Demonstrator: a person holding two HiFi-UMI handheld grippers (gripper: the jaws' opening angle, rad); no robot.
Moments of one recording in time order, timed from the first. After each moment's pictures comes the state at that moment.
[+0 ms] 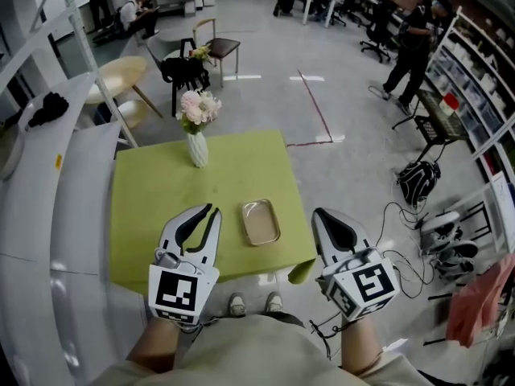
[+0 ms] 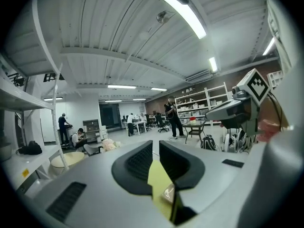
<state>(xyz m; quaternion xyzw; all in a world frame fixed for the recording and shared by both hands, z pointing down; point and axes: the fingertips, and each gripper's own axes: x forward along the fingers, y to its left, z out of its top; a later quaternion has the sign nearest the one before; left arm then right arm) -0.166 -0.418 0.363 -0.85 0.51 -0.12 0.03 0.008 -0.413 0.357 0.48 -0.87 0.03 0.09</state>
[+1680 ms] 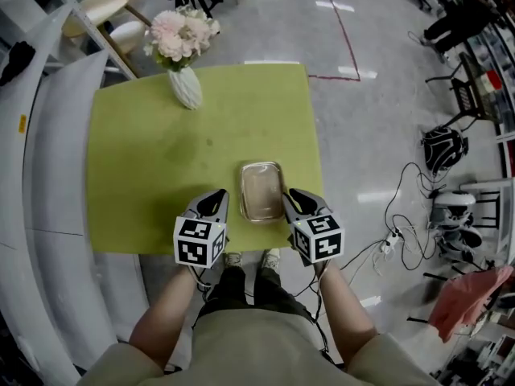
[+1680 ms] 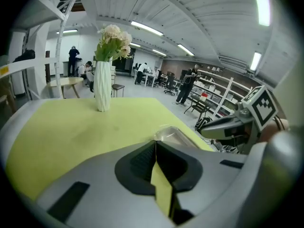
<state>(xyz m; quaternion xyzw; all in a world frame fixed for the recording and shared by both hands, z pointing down) -0.158 -0.507 0.690 -0.78 0.50 -0.23 -0.29 -0.011 -0.519 0.702 0.39 -0.83 0.27 0.28</state>
